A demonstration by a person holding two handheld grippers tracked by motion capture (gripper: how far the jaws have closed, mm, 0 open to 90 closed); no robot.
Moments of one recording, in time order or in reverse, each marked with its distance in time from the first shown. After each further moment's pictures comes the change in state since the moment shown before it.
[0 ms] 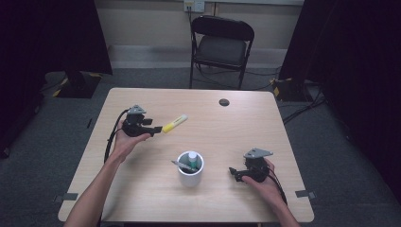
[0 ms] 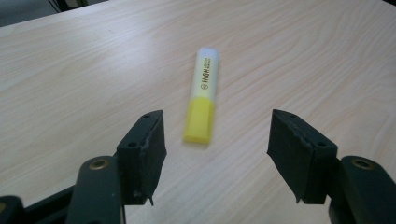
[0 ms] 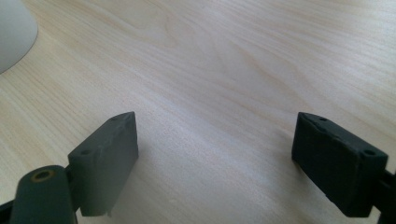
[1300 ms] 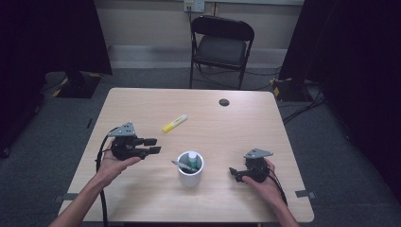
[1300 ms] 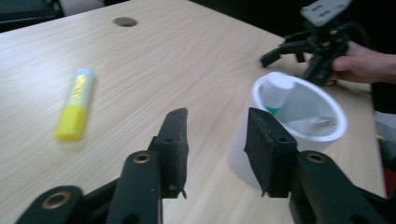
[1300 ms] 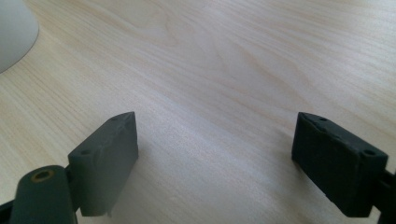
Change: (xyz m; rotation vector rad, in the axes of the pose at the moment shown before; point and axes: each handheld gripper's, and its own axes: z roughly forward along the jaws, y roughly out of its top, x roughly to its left) left arm -0.061 -0.027 -0.079 -0.109 -0.277 0.097; right arm 0.000 -0.001 -0.001 -0.001 0.003 -0.002
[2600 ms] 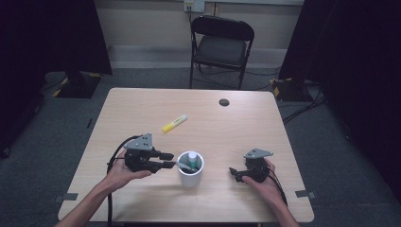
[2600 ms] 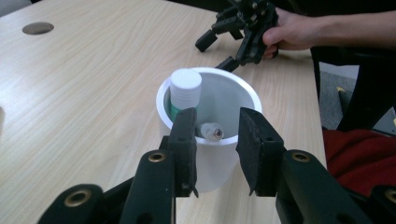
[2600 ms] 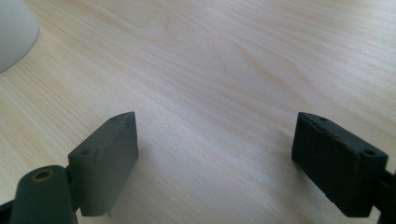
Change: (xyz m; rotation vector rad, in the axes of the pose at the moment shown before) left arm -0.057 0.015 0.022 0.078 -0.202 0.174; right arm 0.000 0.000 0.000 0.000 0.000 0.000
